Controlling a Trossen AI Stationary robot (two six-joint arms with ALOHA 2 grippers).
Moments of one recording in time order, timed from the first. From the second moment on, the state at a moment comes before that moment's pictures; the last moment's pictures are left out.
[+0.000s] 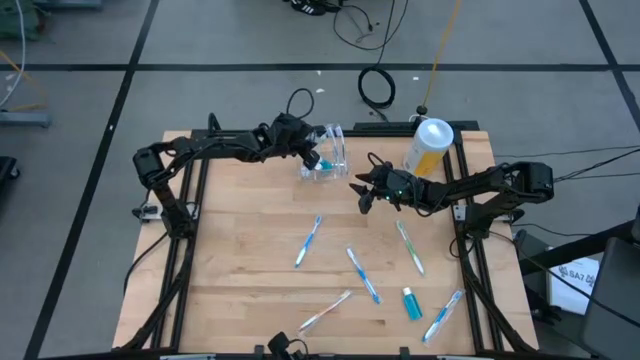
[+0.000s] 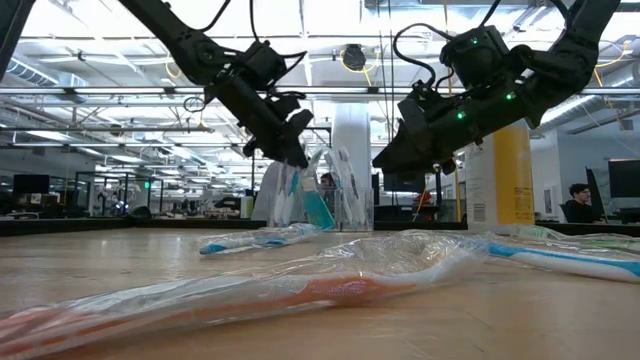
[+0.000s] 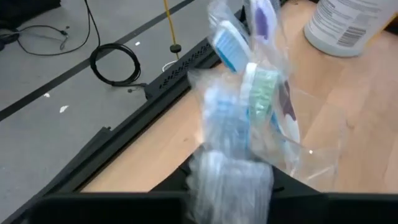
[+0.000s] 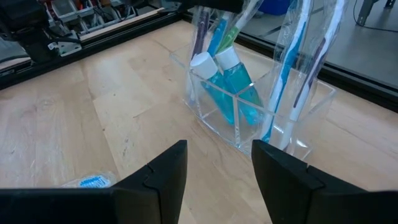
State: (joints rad) left arm 0.53 1.74 1.10 0.04 -0.05 -0.11; right arm -0.23 1.47 0.46 0.66 0.23 0.29
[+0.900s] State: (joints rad) left arm 0.49 1.58 1.10 -0.34 -0.11 -0.03; right arm -0.23 1.47 0.46 0.65 0.22 0.19
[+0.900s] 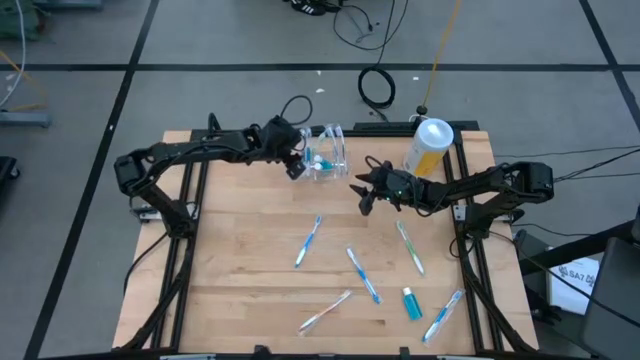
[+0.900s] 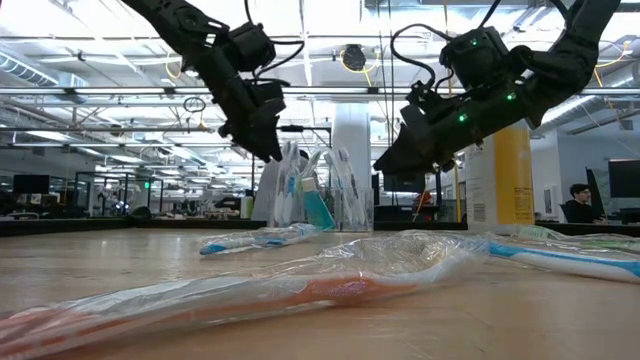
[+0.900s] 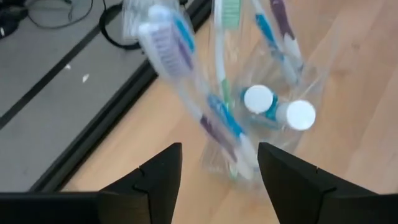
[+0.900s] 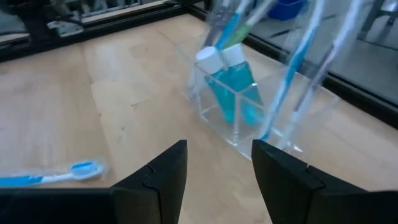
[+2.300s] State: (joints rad) left arm 0.49 1.54 1.10 -0.22 -0.17 0.10; right arm 0.22 1.33 0.94 -0.43 0.07 0.81
